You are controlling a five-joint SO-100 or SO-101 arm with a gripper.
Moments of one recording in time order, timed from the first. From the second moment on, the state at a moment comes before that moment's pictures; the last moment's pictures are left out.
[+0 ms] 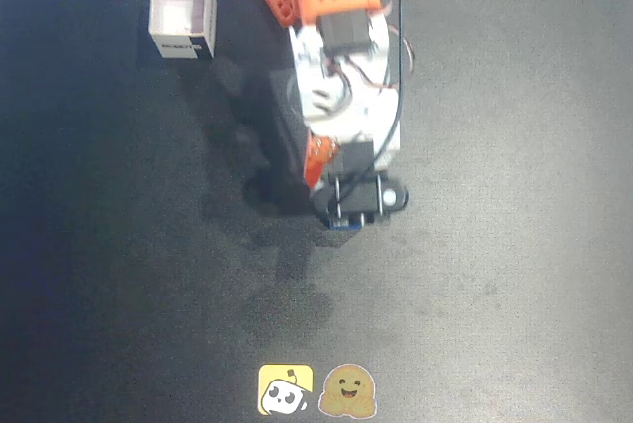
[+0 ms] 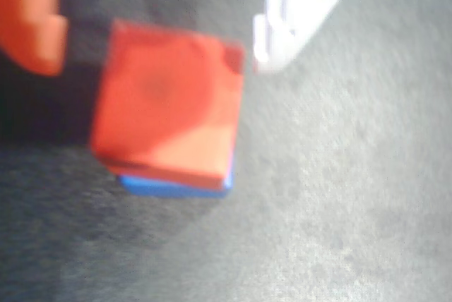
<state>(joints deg) -12.9 123.9 132.8 58.7 95.9</state>
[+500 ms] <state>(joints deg) -8.7 146.2 135.2 72.6 86.0</state>
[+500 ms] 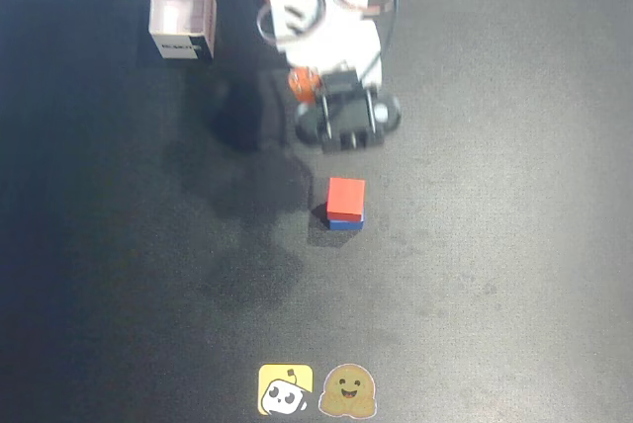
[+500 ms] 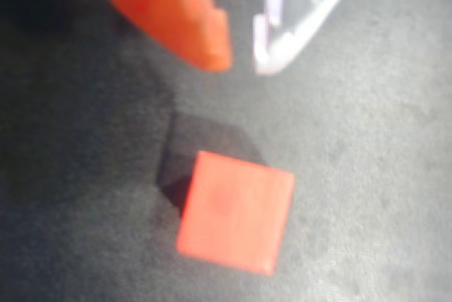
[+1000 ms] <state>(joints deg) -7.3 171.4 151.6 77.3 90.3</state>
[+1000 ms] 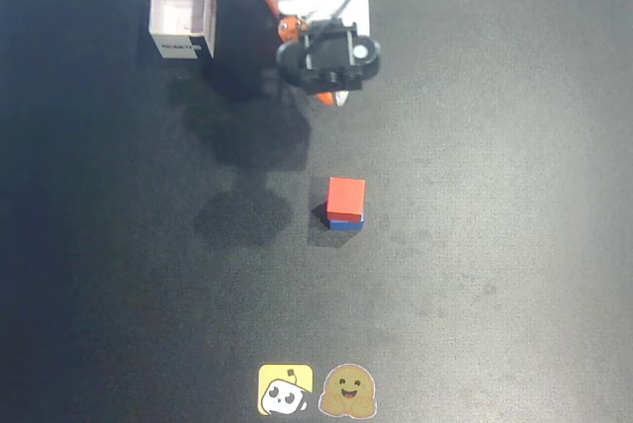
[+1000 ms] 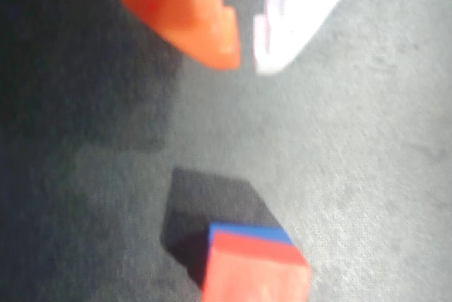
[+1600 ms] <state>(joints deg) -3.9 176.7 163.5 72.4 91.0</state>
